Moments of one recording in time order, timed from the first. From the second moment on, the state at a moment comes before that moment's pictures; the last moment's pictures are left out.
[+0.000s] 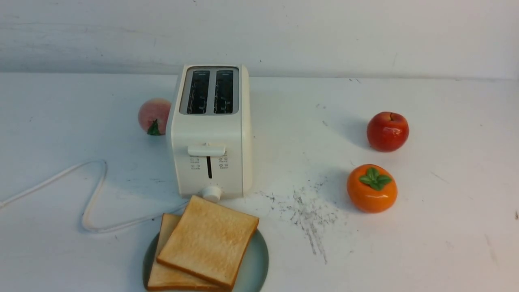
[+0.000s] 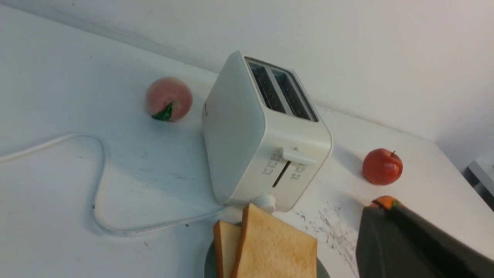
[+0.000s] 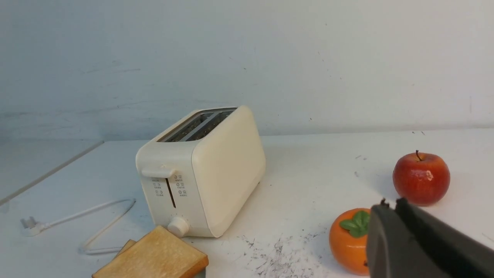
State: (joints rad) right arm 0.67 -0.01 -0.28 -0.59 0.40 0.74; left arm -0.28 0.22 -0.60 -0.04 0.64 -0.48
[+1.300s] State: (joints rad) right arm 0.67 -0.01 -0.28 -0.59 0.40 0.73; left arm -0.10 -0.01 0.03 0.12 0.29 -0.38
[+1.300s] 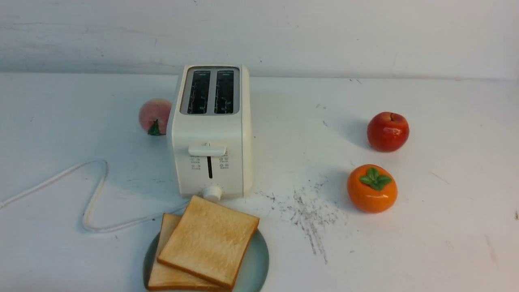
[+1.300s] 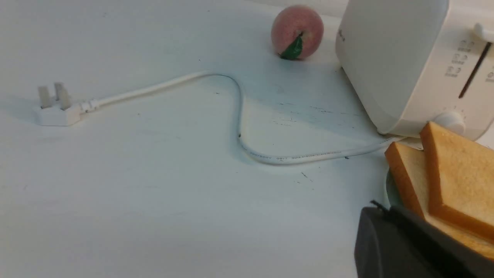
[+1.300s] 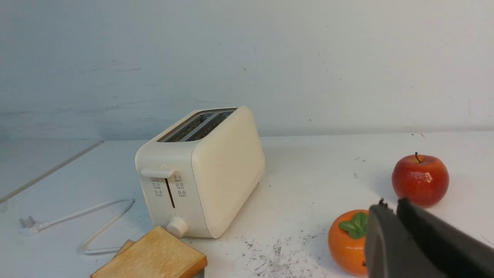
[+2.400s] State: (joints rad) right arm 0.67 -0.01 -0.28 -0.59 0.40 0.73; left arm -0.10 -0.01 0.03 -0.02 0.38 -0.17
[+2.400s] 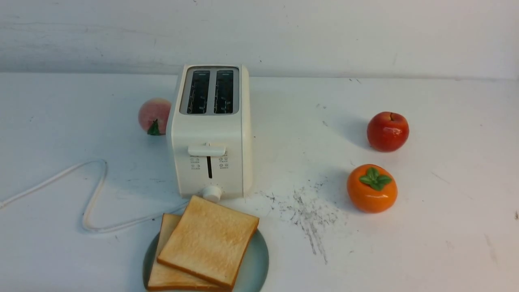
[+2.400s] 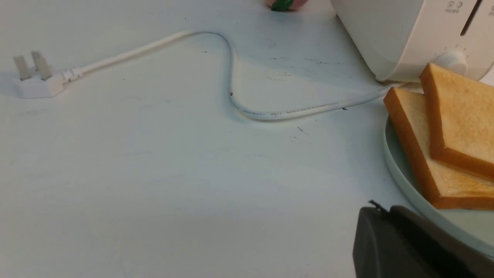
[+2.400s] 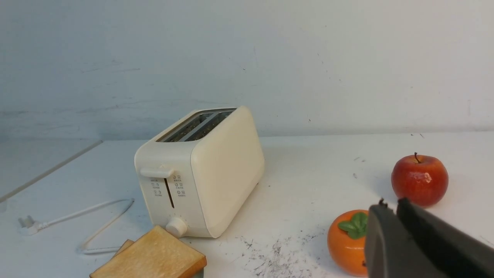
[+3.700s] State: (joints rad) right arm 0.63 -0.01 -0.23 0.06 0.31 -0.01; left arm -0.10 -0.01 0.03 -0.02 0.38 -0.17
